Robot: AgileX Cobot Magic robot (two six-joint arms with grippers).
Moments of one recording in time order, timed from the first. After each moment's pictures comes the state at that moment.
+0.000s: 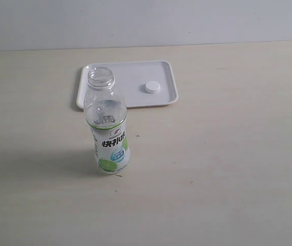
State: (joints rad) left arm 0.01 0.01 0.00 0.16 0.37 -0.21; right arm -0.15 0.01 -0.39 0.36 0.39 -0.39
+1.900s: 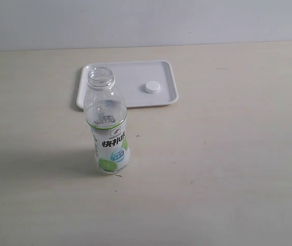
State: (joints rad) left arm 0.01 0.01 0.00 0.16 0.37 -0.21; right arm -0.15 0.00 -0.01 -0.04 0.25 -0.01
